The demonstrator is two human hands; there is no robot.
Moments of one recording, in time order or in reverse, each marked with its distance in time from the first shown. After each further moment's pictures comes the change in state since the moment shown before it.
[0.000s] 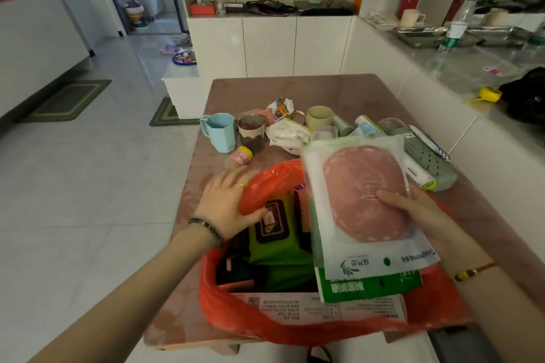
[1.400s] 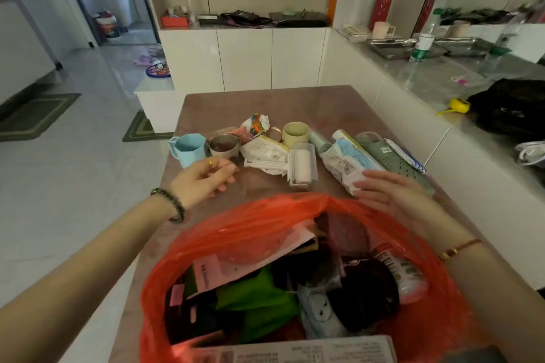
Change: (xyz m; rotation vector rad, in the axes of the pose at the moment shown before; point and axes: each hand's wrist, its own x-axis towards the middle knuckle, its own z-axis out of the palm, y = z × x) left_hand 0.091 0.001 -0.041 -0.891 -0.146 -0.155; right_hand 0.061 -0.033 -0.025 0.014 0.146 0.007
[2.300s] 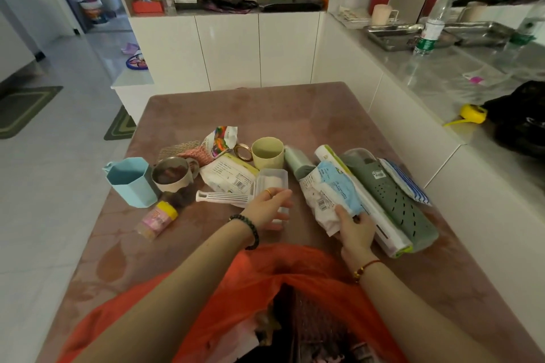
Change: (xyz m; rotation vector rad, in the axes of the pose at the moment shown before) left_hand 0.165 0.021 0.177 -0.399 -0.160 -0.446; right_hand 0.181 0.081 -0.021 0.141 0.566 0.076
